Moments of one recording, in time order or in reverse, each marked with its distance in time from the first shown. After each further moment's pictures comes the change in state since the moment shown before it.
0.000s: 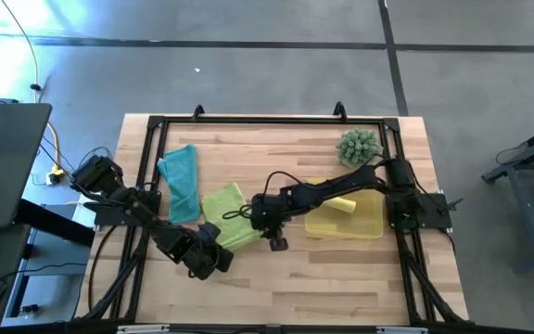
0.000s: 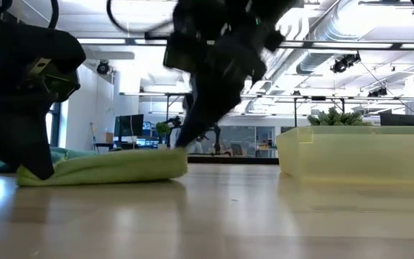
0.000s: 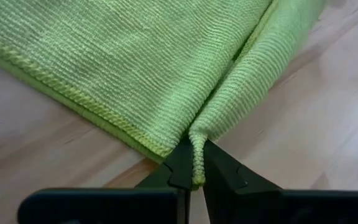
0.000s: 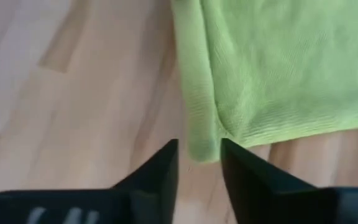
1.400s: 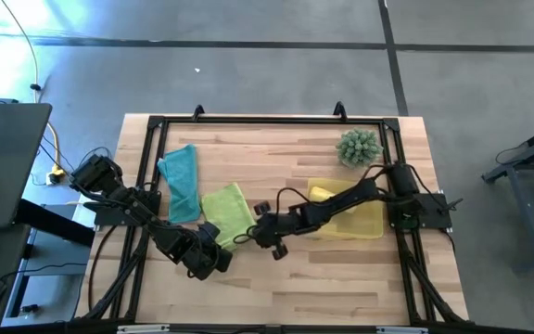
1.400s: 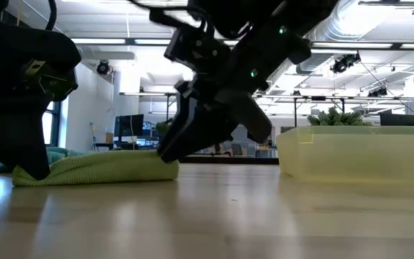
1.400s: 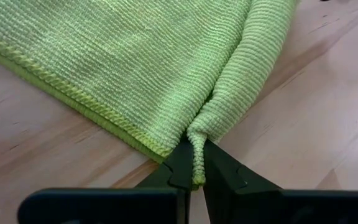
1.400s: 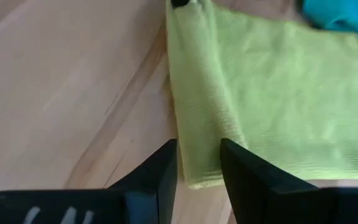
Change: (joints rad) left arm 0.005 0.003 -0.003 -0.019 -0.004 0.011; right arm 0.103 0.000 -0.185 0.393 0.338 -0.277
